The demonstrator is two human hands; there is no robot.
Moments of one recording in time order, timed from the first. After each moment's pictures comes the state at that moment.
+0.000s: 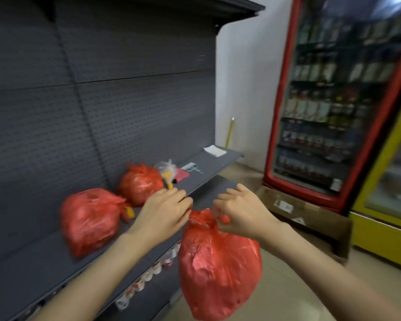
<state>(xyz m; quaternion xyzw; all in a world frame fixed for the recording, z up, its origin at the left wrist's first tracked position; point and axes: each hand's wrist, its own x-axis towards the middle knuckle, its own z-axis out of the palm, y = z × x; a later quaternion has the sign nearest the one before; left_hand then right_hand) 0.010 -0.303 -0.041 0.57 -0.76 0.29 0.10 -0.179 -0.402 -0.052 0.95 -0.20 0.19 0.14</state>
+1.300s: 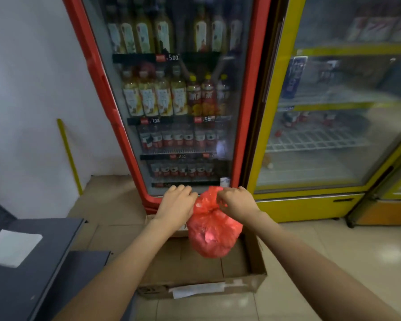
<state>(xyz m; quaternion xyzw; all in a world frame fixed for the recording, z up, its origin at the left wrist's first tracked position) -0.267 -1.095 -0.150 0.38 -0.91 0.15 0.05 -0.455 -1.057 -0.169 0.74 -0.67 0.05 -0.01</state>
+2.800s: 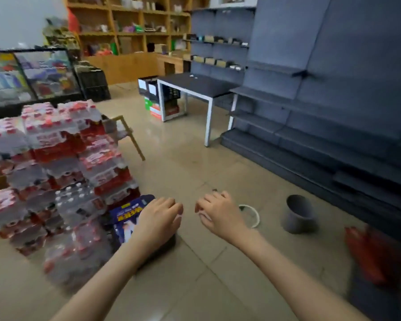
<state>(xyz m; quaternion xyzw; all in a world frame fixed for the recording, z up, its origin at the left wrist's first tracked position) -0.285 -0.238 -0.157 -0.69 -0.69 -0.14 0.15 -0.120 -0.130 -0.156 -0.23 -0.95 -0.02 0.20</state>
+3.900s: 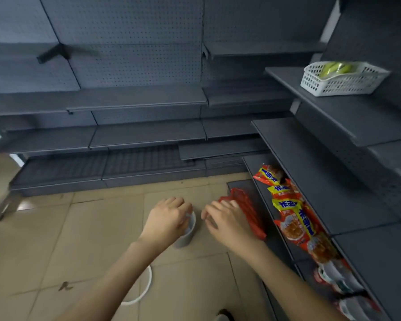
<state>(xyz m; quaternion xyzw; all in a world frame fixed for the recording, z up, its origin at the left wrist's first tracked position) 0.078 0.475 -0.208 -0.94 -0.29 -0.16 0.03 0.244 0.387 -0.227 -0.71 -0.68 -0.02 0.18</state>
